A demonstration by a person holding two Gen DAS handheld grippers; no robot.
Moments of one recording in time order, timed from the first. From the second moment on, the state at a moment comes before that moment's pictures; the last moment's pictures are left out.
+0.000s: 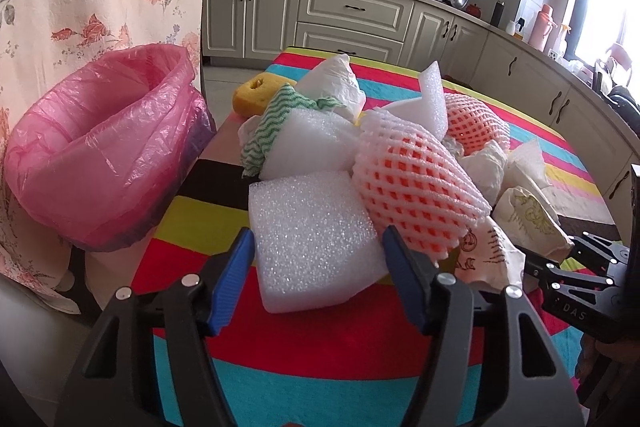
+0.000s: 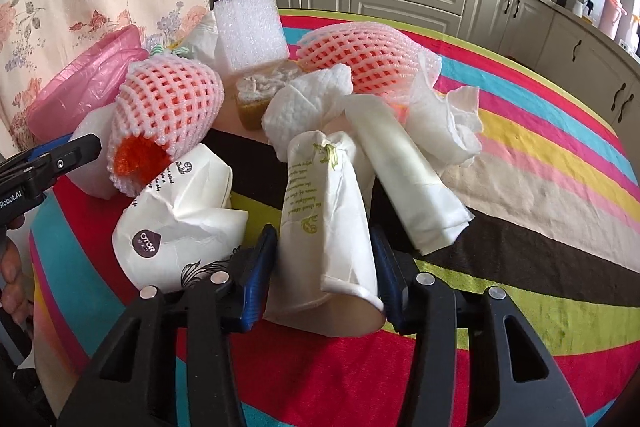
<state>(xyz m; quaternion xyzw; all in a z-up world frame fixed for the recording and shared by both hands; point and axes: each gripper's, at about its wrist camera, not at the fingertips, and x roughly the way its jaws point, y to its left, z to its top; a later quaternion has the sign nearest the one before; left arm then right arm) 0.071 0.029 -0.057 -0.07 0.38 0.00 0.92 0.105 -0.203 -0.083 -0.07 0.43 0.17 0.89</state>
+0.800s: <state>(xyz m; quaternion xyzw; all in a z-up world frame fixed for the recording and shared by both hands) 0.055 0.066 0.011 -0.08 0.30 0.01 0.95 0.112 -0.179 0.008 -0.03 0.34 0.22 0.91</state>
